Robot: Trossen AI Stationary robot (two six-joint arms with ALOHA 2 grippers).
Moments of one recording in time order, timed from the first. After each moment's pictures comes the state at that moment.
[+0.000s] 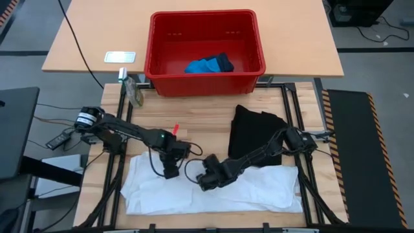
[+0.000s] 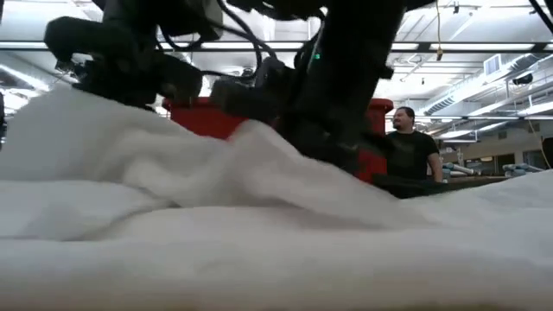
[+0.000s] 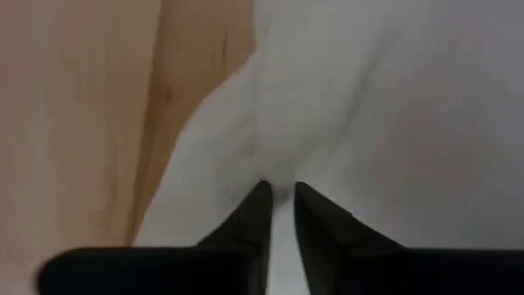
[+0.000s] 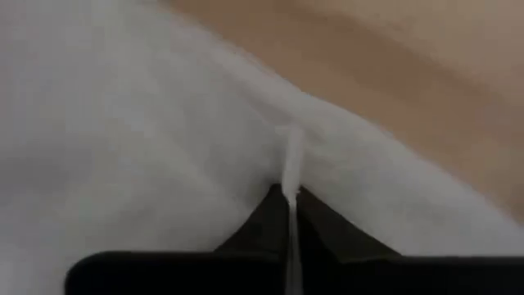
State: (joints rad) left arm -0.19 1.60 1.03 -0.89 0.18 -0.48; right arm 0.36 2.21 1.61 -0.73 0.35 1.41
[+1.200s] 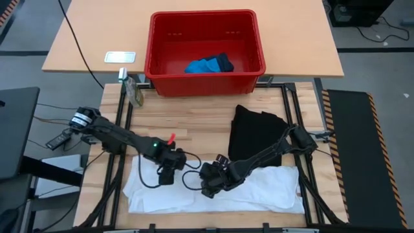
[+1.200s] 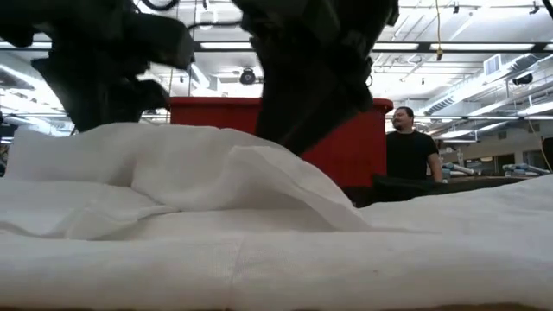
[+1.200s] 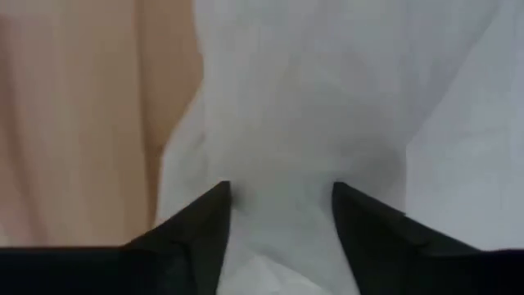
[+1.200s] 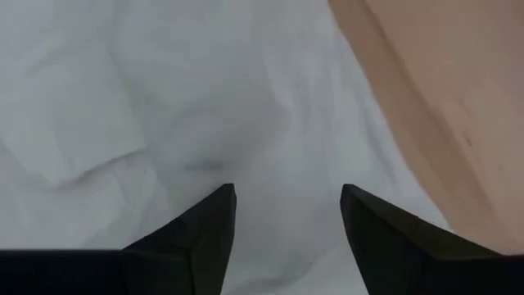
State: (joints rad) left arm -0.33 1.54 1.04 -0.83 -0.01 -0.36; right arm 0.42 2.12 1.63 -0.69 0.37 0.80
